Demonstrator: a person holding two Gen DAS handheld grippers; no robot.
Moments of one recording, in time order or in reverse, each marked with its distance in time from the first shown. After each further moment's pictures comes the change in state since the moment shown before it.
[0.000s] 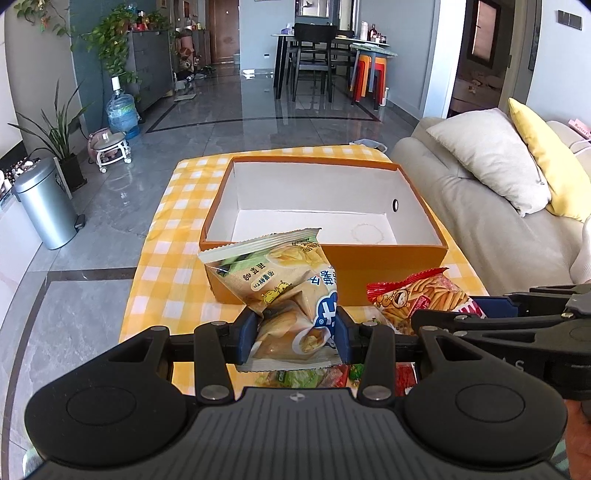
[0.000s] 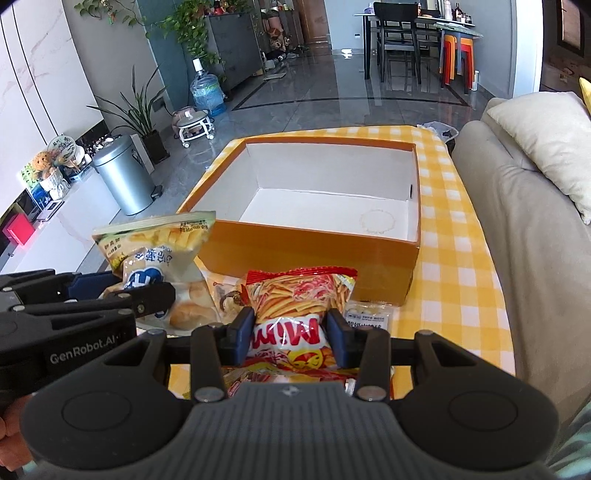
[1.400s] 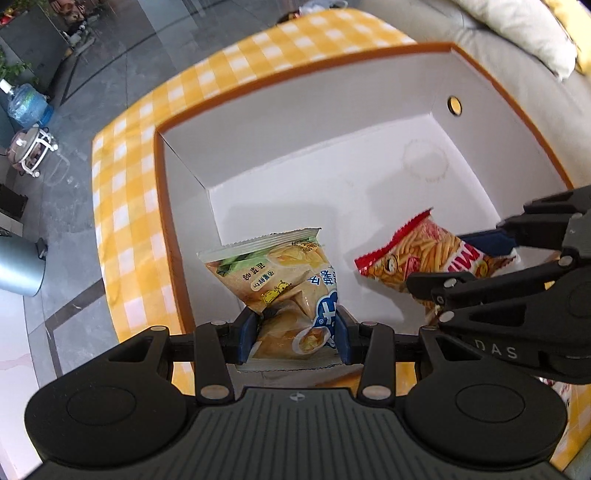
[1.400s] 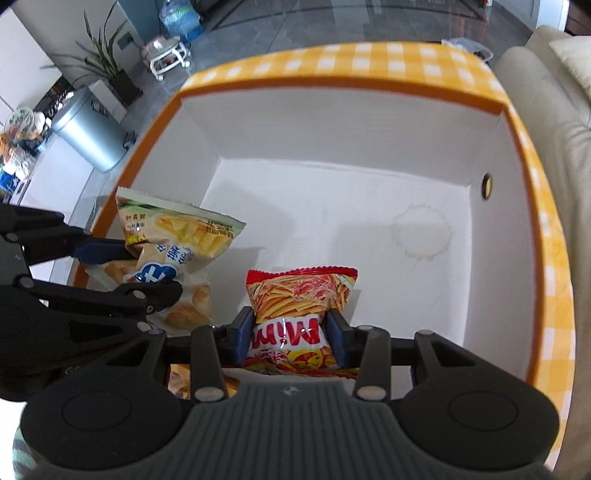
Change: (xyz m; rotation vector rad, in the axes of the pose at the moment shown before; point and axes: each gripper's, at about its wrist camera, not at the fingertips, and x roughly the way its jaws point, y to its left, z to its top) left arm 0.200 0.025 0.097 0.383 0.482 -0.046; right arm 0.211 -0.021 0.117 0.067 0.338 0.012
